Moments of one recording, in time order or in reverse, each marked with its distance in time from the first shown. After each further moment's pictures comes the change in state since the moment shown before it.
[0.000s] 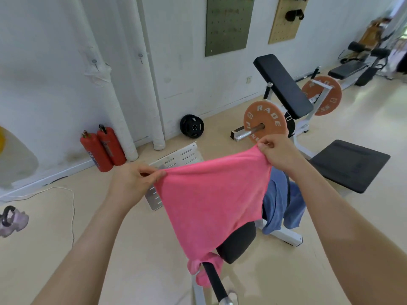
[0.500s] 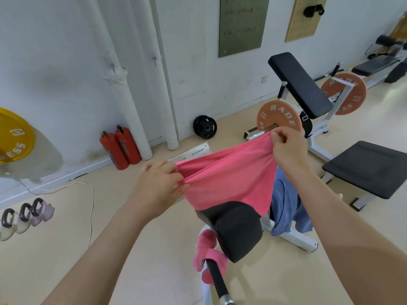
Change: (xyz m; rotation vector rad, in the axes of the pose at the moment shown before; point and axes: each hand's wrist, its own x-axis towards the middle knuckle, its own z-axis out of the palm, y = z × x) left_hand -0.033 0.037 0.025 0.556 -0.075 0.488; right_hand -0.011 0.011 0.000 0.261 0.290 0.004
